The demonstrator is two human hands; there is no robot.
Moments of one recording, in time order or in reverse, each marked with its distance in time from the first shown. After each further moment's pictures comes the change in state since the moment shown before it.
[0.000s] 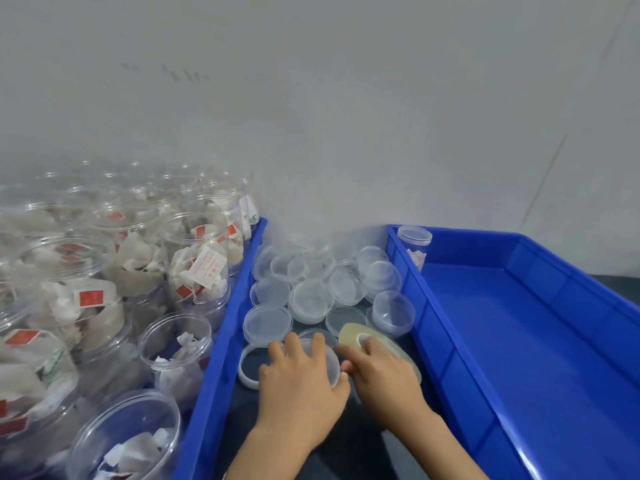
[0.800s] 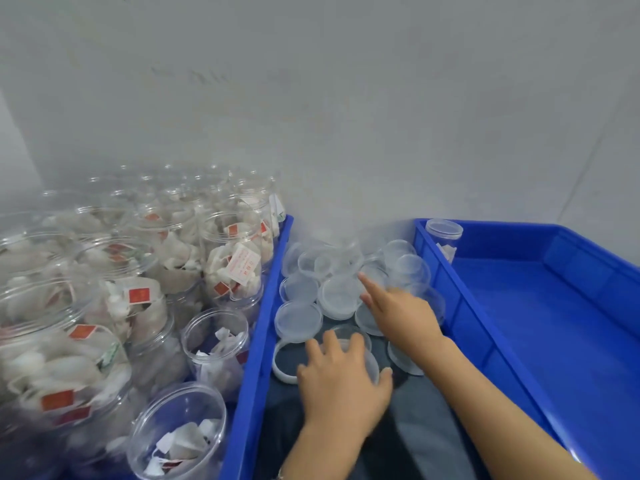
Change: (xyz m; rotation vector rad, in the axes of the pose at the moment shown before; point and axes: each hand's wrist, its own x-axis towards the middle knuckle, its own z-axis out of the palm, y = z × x) left_hand -0.004 0.007 -0.003 -0.103 0.006 -0.036; right_hand 0.082 0.005 -0.002 -0.225 -0.024 0.034
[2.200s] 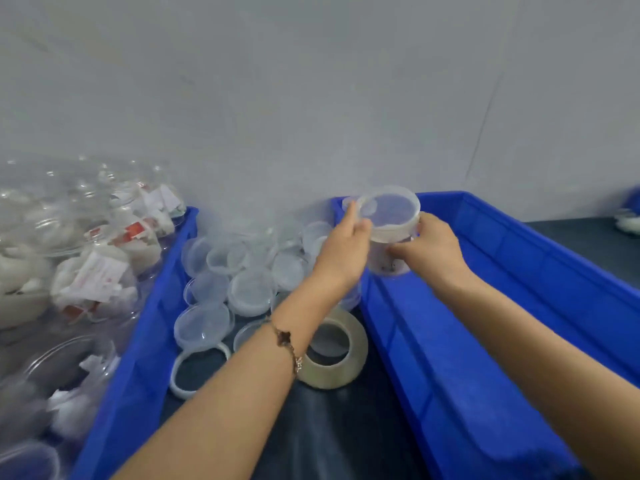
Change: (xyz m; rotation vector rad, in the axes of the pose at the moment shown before) left_hand 0.123 0.143 -0.033 -1.119 -0.143 0.274; right_hand -0.033 0.117 -0.113 0.855 0.235 0.576
